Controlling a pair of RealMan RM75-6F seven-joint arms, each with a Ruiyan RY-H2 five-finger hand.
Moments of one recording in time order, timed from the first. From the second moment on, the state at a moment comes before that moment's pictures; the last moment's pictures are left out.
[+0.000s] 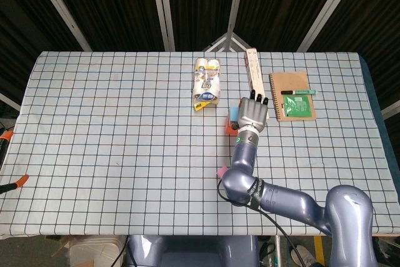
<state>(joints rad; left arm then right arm) -0.10 -1.10 -0.10 -1.57 1.38 1.45 0.00 1.13 -1.78 0.67 -1.35 -0.03 1.39 -1.05</state>
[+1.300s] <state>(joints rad) -0.09 -1.09 -0.10 -1.57 1.38 1.46 0.00 1.12 -1.76 0.66 -1.38 -0.04 1.36 -1.01</state>
